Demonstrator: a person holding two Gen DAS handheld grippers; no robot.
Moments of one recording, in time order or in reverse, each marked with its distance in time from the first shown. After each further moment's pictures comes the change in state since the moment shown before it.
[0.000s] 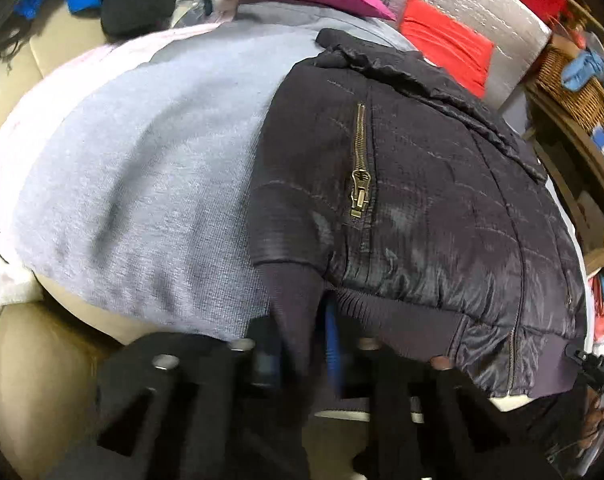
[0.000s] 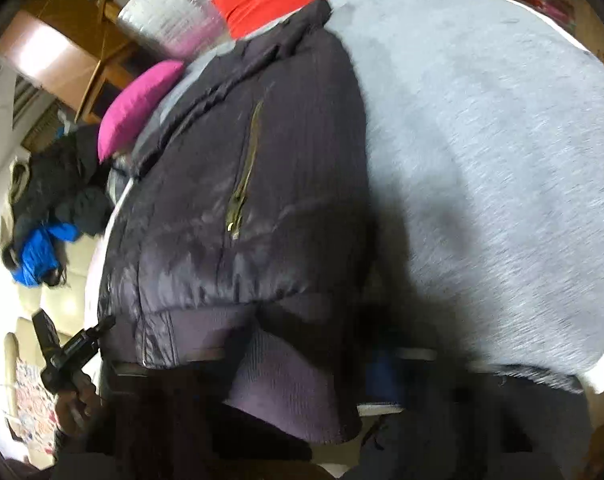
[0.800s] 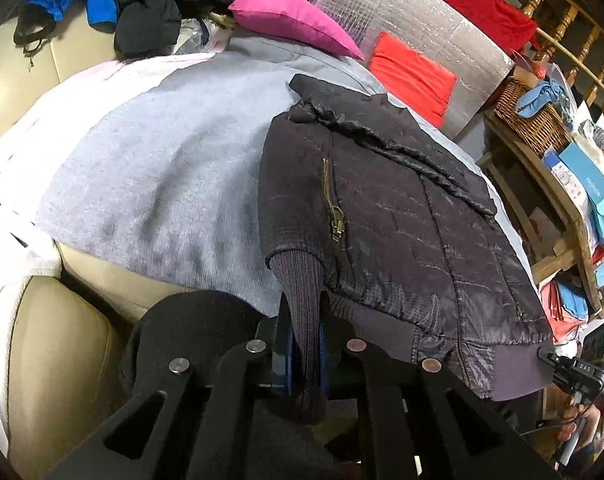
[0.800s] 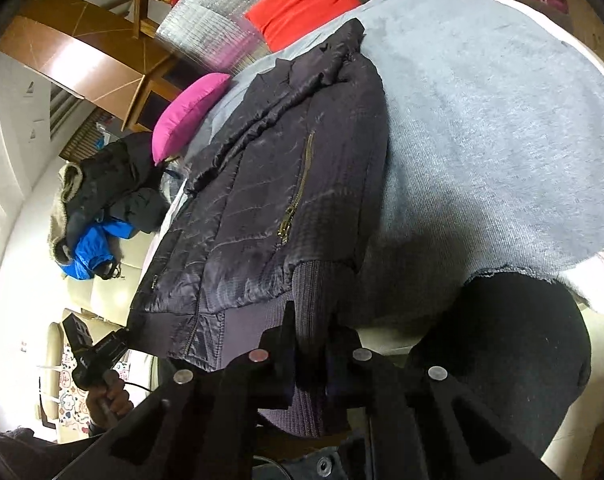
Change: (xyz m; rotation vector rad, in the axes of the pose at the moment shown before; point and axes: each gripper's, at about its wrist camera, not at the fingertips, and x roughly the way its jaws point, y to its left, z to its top) left arm -0.075 0.016 -0.007 -0.021 -0.084 -0.134; right arm -0.070 -0.003 -0.026 0.007 -0.044 0.163
